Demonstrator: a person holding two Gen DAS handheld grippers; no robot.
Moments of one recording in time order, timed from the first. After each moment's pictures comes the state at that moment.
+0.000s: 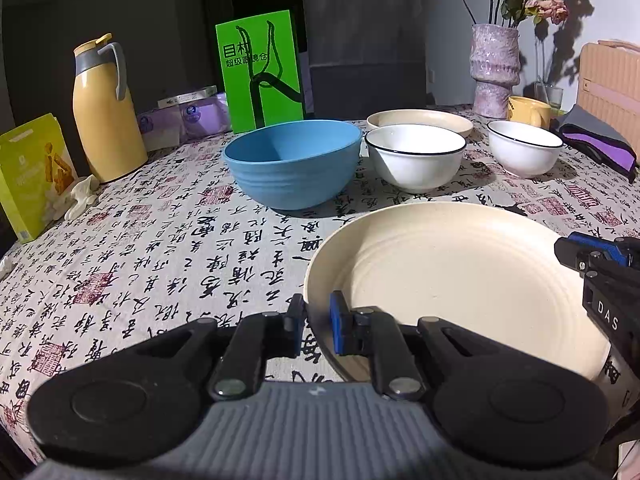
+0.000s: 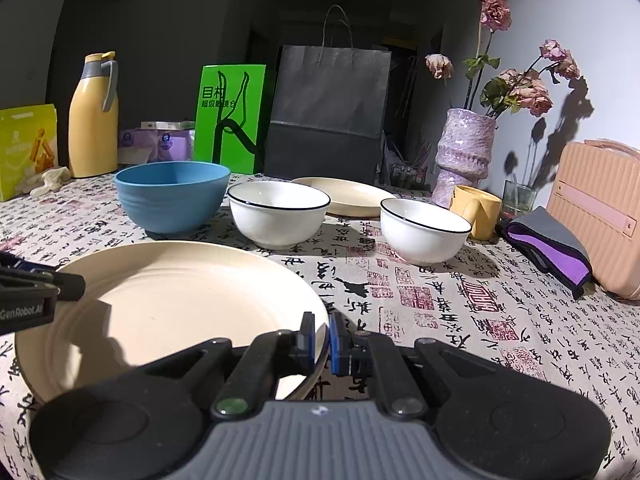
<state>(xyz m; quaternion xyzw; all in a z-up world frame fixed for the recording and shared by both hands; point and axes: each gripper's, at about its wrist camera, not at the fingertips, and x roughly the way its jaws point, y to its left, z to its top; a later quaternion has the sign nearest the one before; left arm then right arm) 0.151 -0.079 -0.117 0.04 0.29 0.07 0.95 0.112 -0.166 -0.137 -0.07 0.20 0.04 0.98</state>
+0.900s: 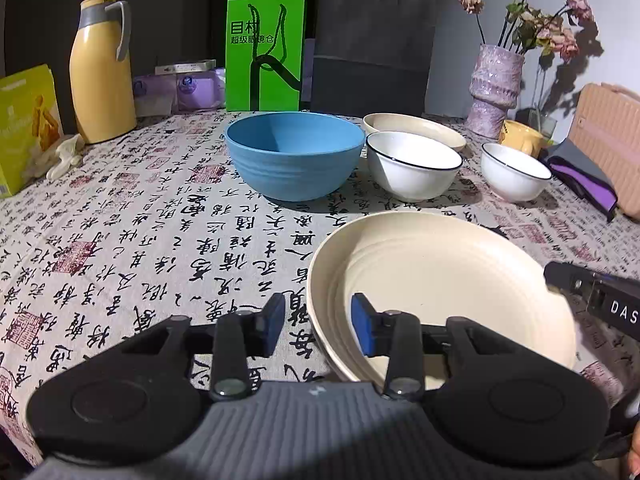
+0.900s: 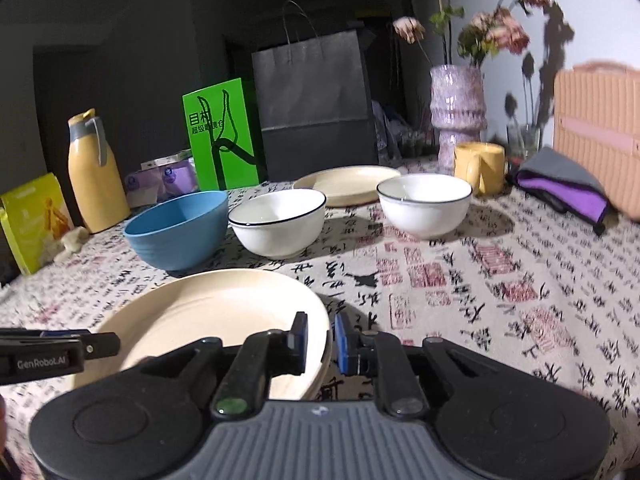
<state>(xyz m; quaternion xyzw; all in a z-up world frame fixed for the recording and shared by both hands) 0.149 -0.053 -0.104 -0.04 0.31 0.04 0.95 0.117 -0.201 -0.119 0.07 0.24 0.08 0.96</state>
